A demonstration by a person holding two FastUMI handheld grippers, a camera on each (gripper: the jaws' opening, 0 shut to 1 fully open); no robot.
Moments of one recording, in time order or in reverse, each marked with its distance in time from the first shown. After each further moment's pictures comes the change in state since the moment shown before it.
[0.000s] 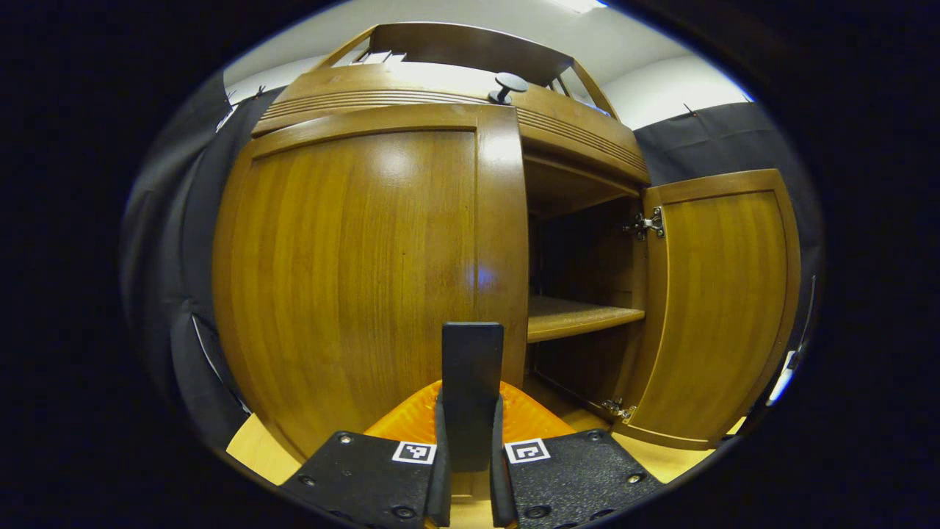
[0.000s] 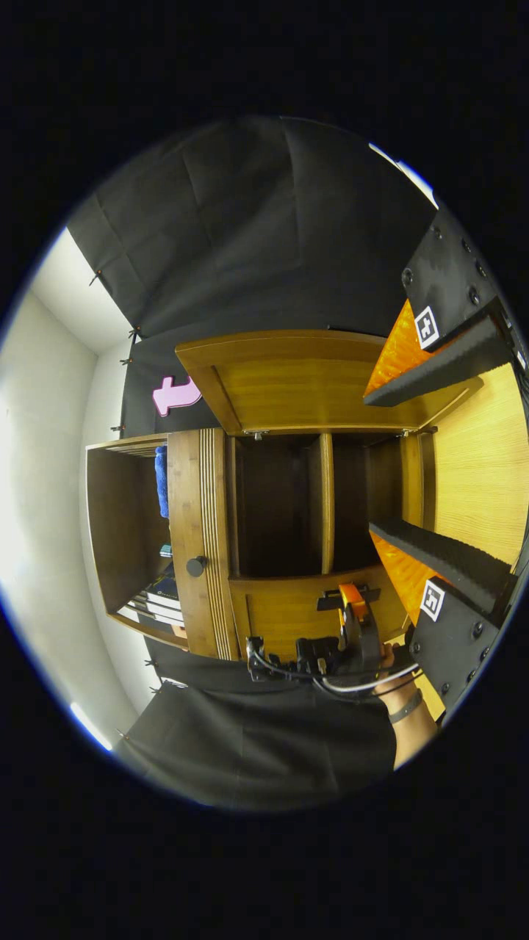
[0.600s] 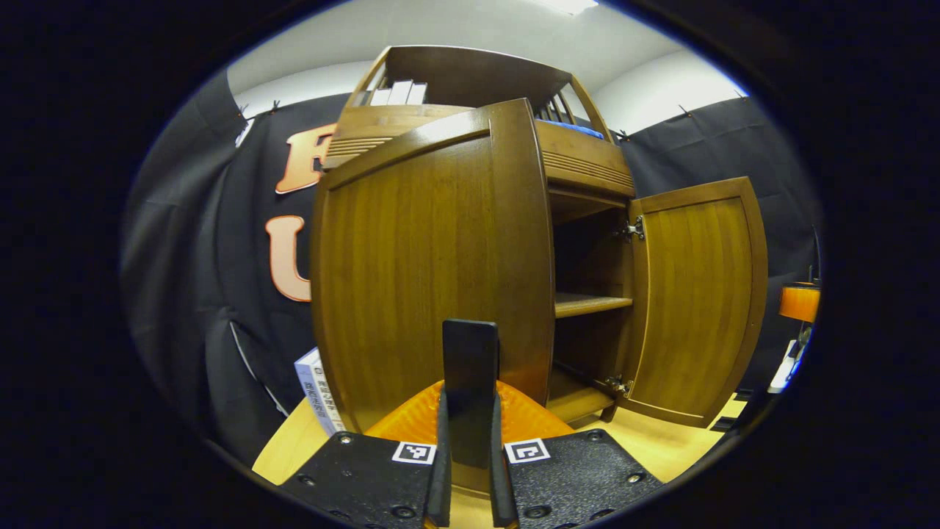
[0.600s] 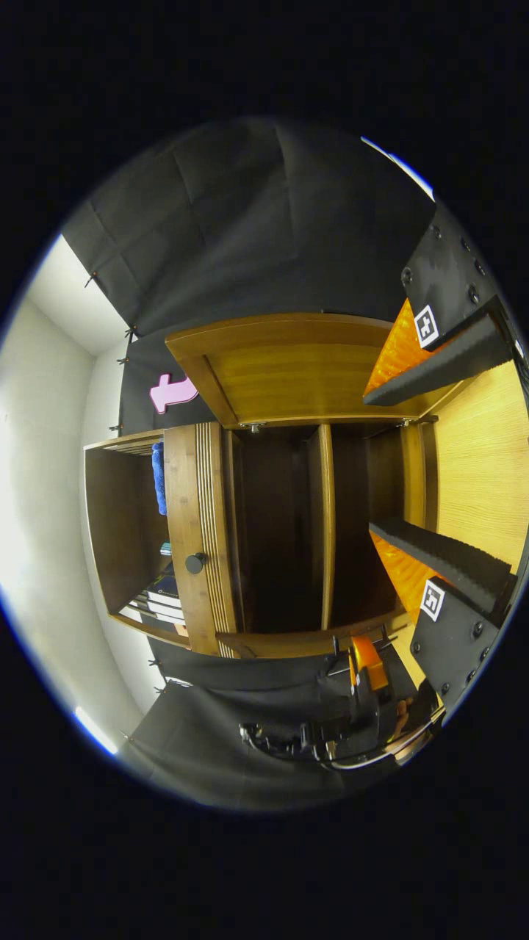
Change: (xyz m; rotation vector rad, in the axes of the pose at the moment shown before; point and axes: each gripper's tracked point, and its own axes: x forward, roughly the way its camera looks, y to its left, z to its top) left arm -0.107 0.047 0.006 0.028 -0.015 0.097; right arm 0.013 0.010 -0.006 0.017 -0.012 0.016
